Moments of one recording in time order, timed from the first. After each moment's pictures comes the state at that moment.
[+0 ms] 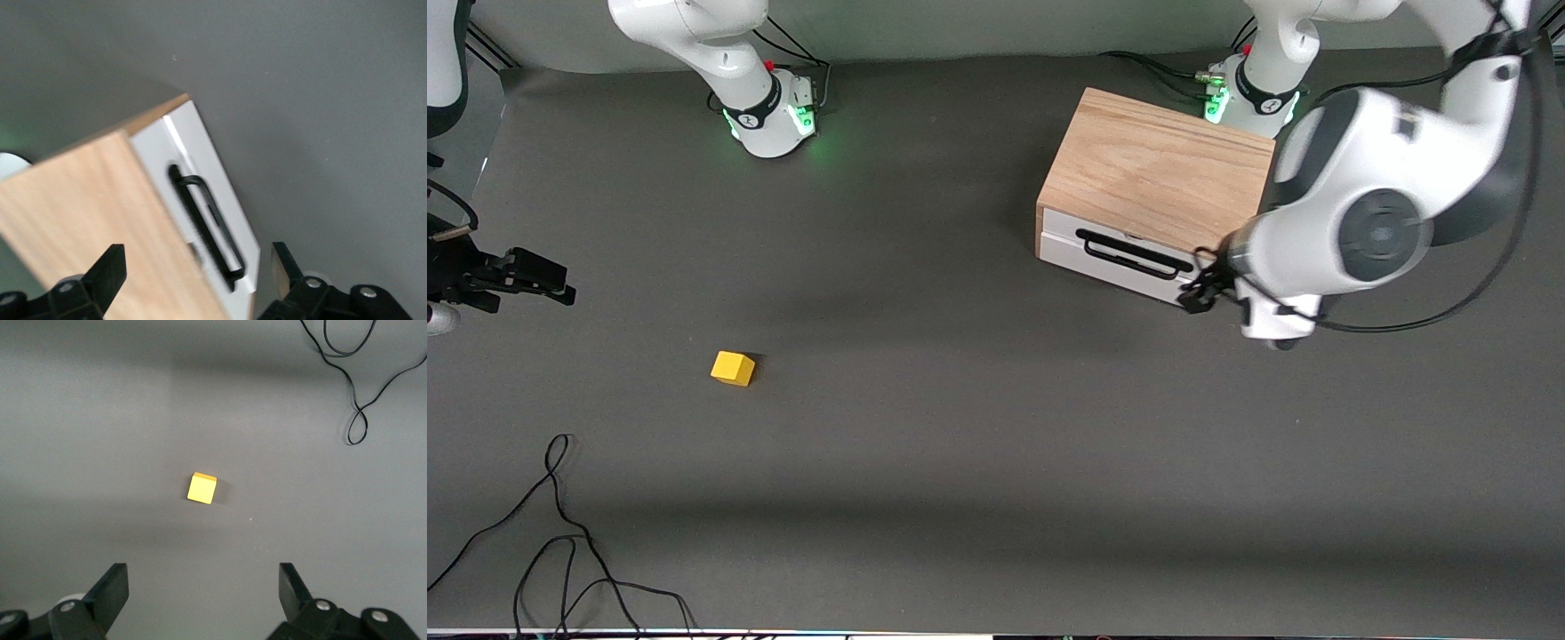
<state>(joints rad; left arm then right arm) -0.26 0.28 -0.15 -1.60 -0.14 1.60 -1.25 0.11 0.11 -0.17 -1.50 0.01 1.59 -0.13</state>
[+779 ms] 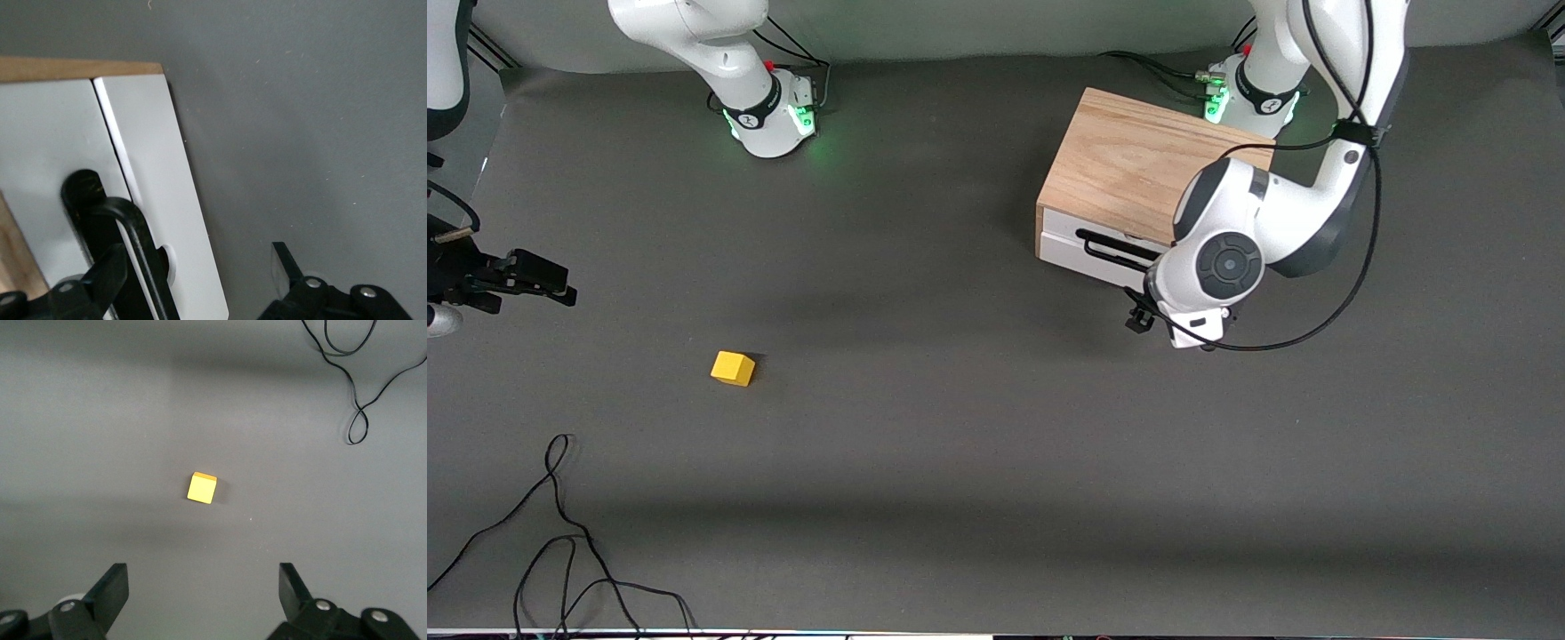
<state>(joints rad) -0.35 0.33 -0.15 -1.89 -0.14 1.95 -1.44 0.11 0.11 -0.17 -1.50 0.01 1.59 -0.13</state>
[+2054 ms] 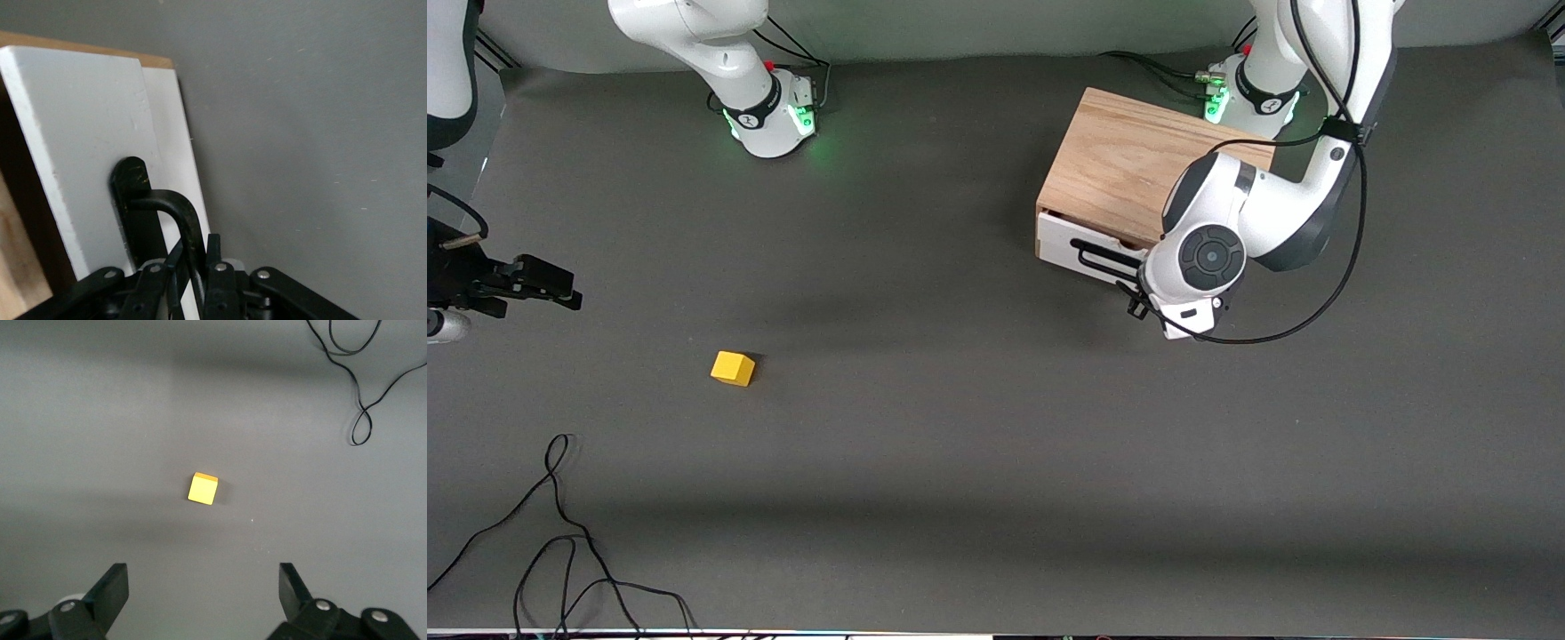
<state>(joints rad) -0.37 0.32 -0.14 -1.91 -0.11 1.97 -1.49 0.11 0.13 -0.17 -1.50 0.01 1.60 -0.13</state>
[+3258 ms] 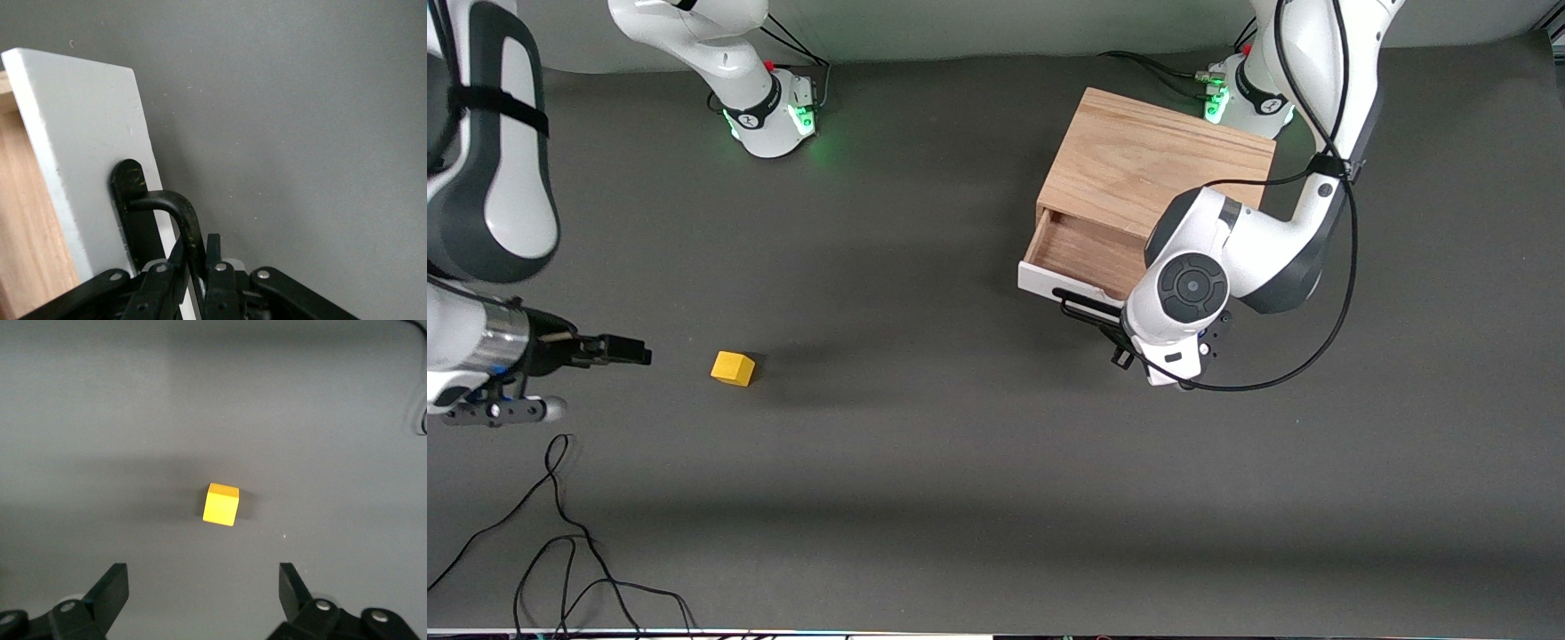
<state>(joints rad) -0.37 0.49 -0.15 -1.62 -0.02 1.97 -1.51 0.10 0.36 -0.18 -1.51 0.11 1.71 -0.07</state>
